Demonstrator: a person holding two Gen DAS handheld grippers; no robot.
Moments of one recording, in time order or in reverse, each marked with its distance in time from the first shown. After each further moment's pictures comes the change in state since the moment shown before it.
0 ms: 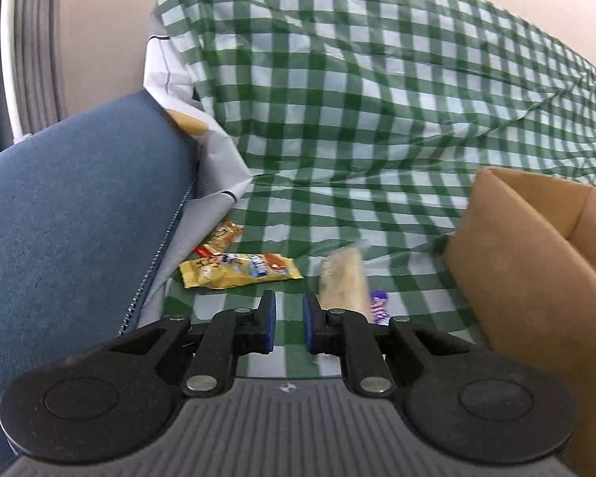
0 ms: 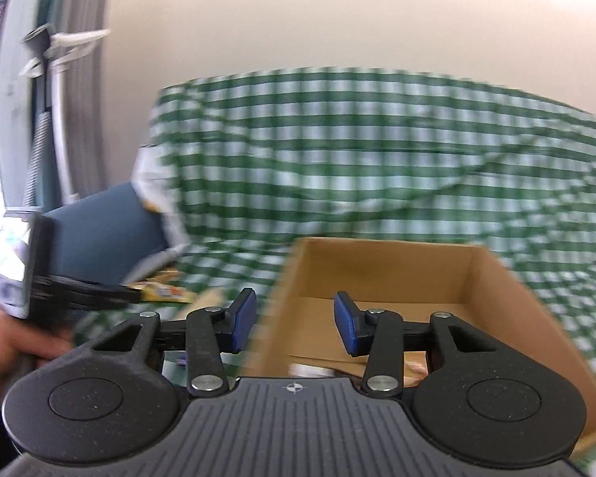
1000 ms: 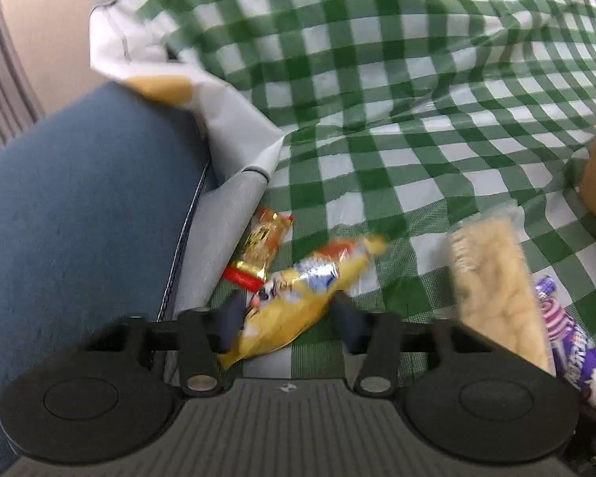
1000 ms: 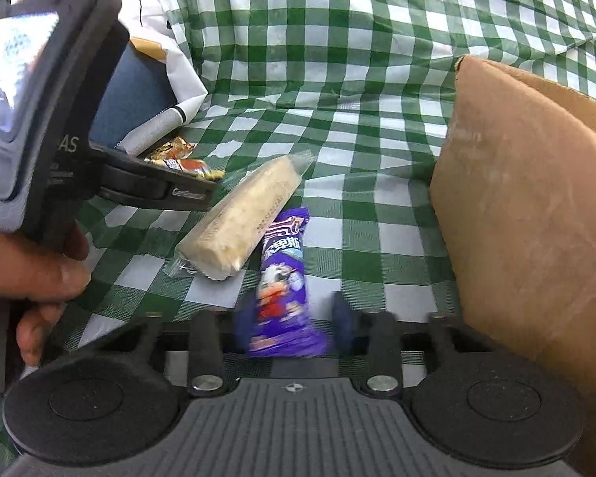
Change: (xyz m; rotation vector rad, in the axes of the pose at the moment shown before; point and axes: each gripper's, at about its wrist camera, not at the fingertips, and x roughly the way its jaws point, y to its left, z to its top) left arm 0.132 0.013 0.012 0.244 0.131 0.173; right arm 0.219 0.091 -0.073 0.046 0.335 -0.025
